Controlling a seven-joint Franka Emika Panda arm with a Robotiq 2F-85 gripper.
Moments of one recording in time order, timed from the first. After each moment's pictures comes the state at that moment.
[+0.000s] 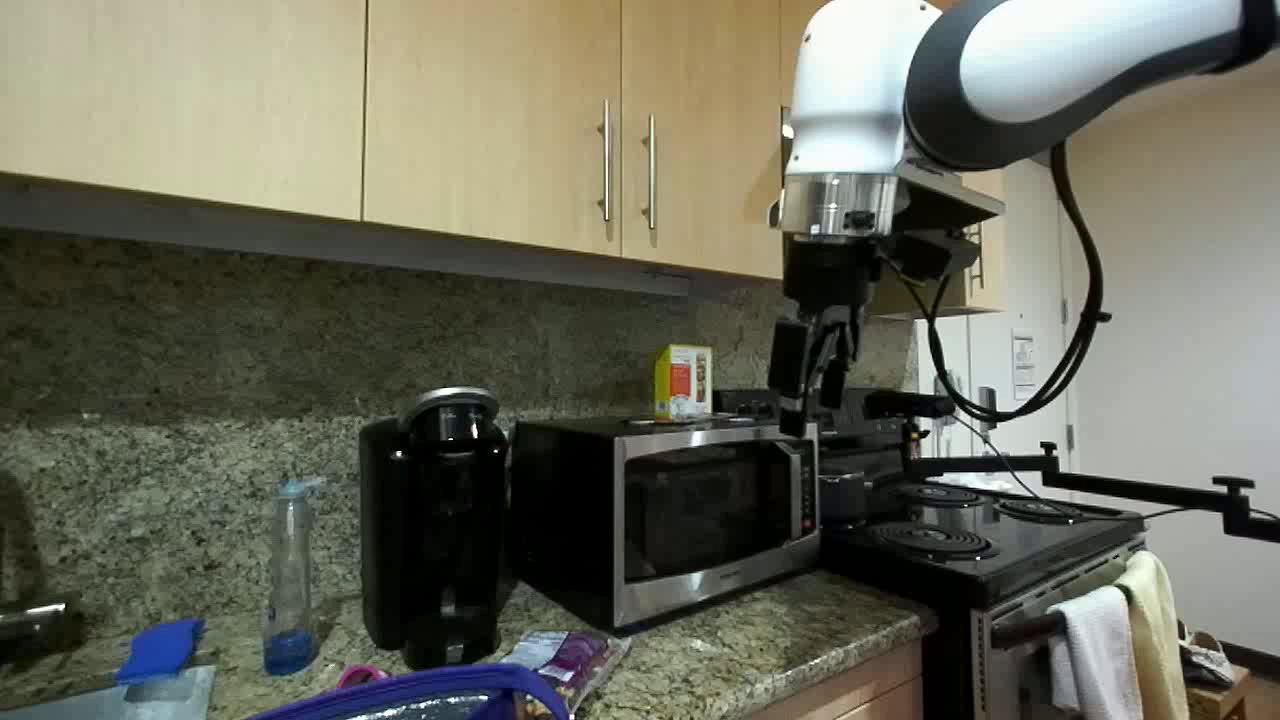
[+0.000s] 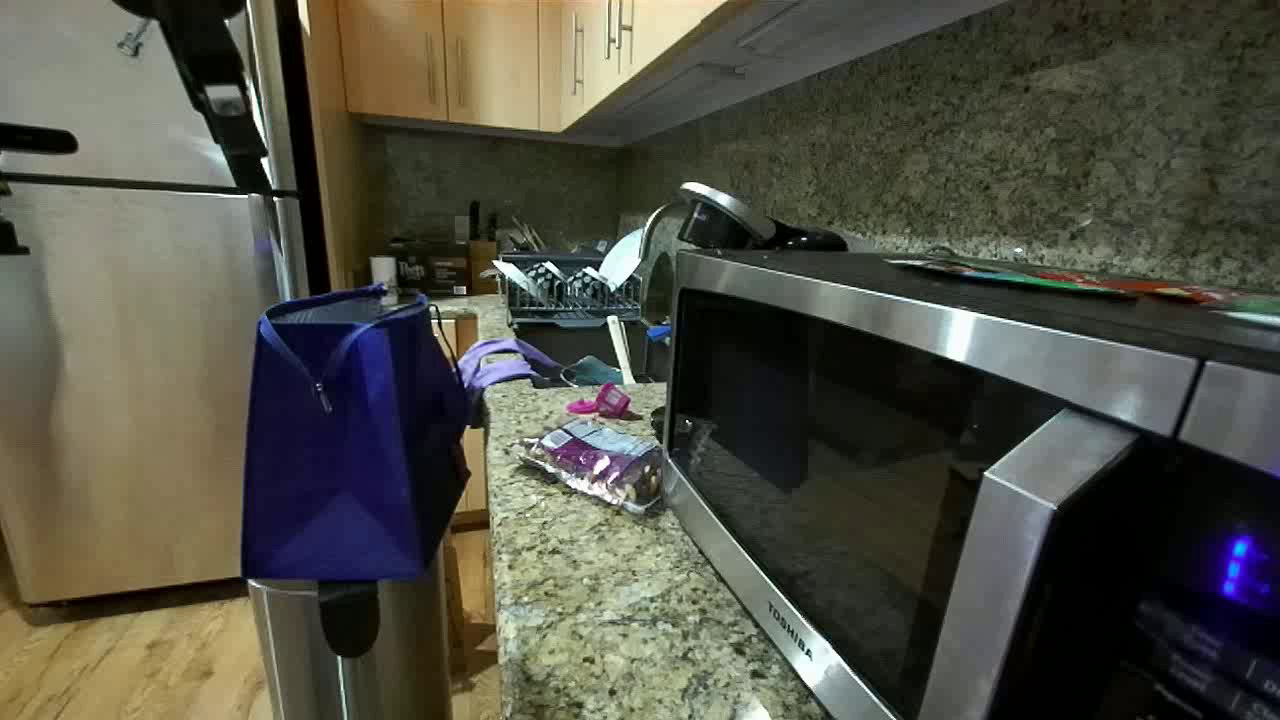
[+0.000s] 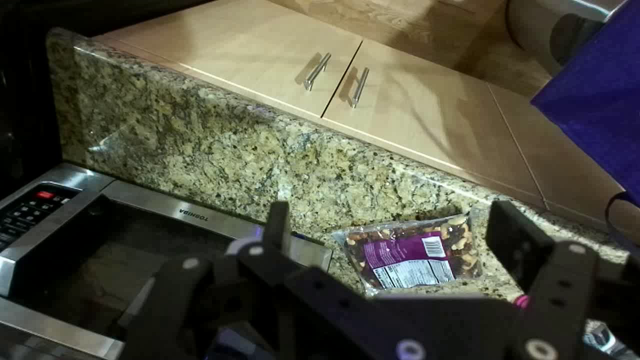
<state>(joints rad) -0.09 -0.61 0.20 -2.33 -0.17 1.89 0.34</state>
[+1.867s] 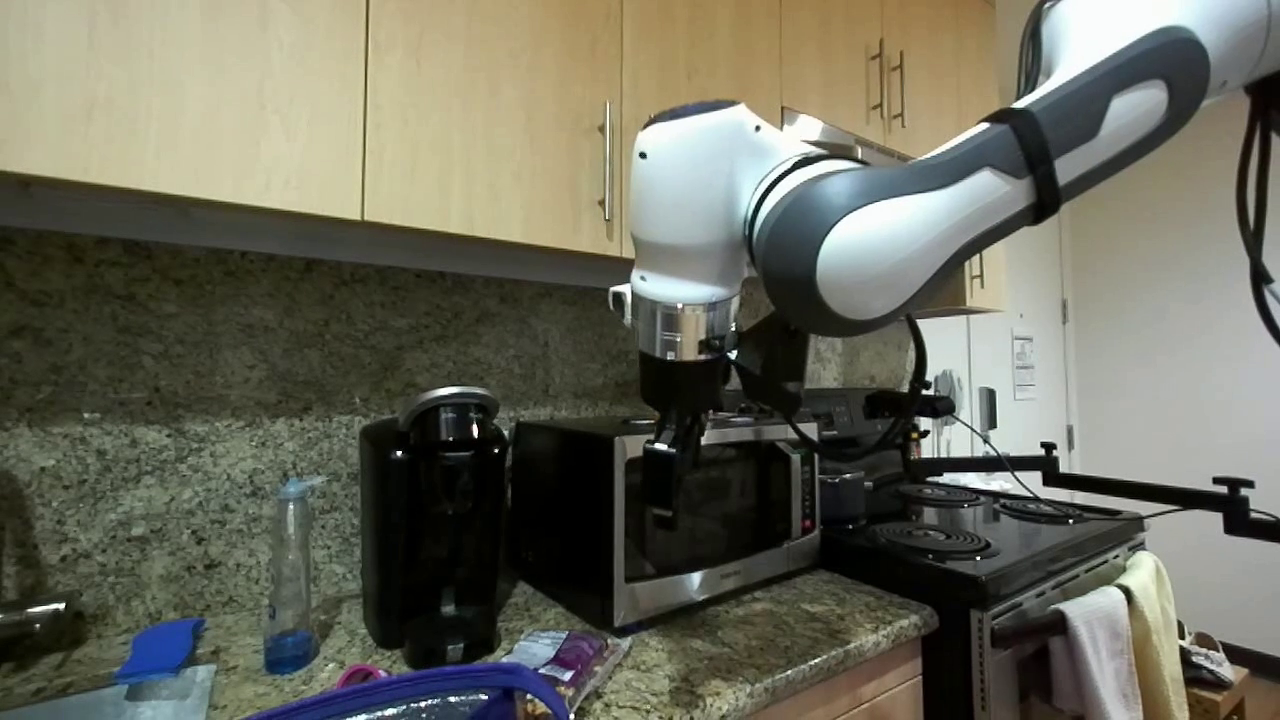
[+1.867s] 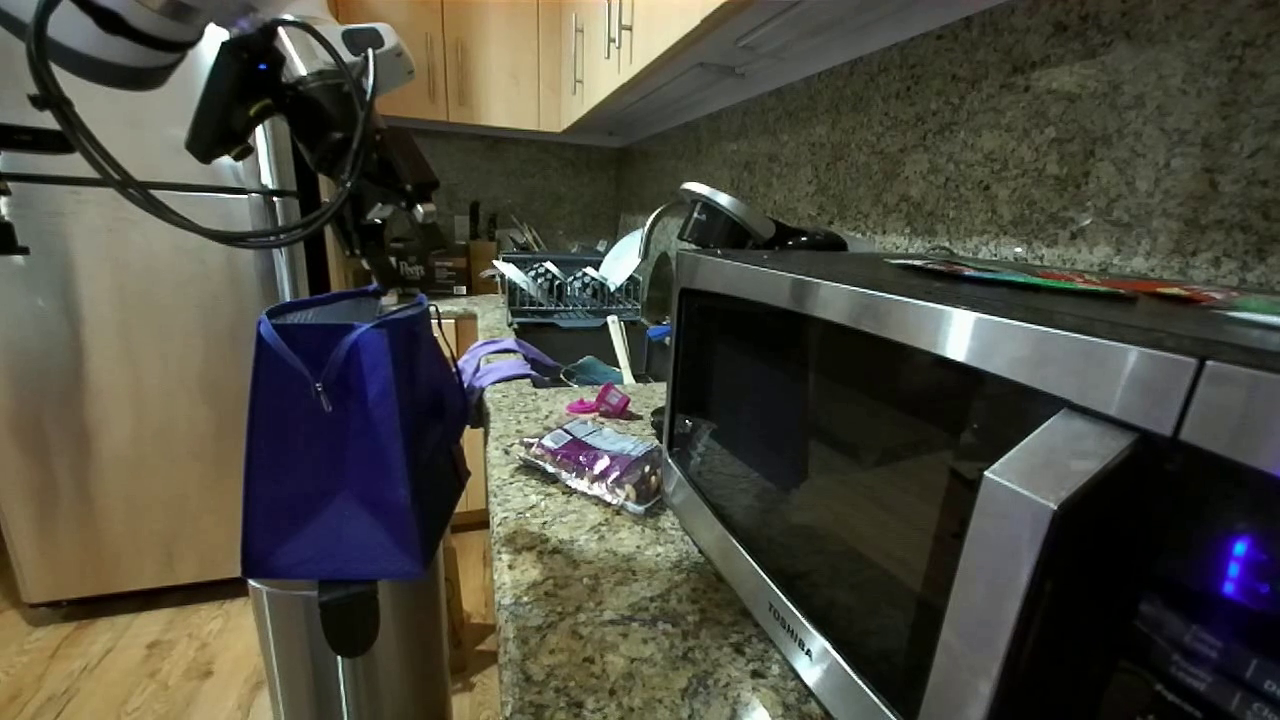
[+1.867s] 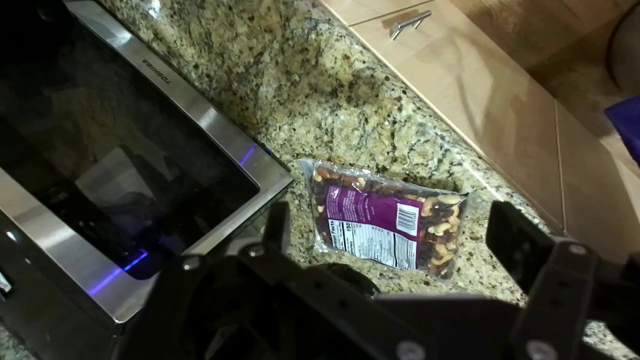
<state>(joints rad) -0.04 -0.19 0.29 -2.17 -0.52 2.07 0.34</state>
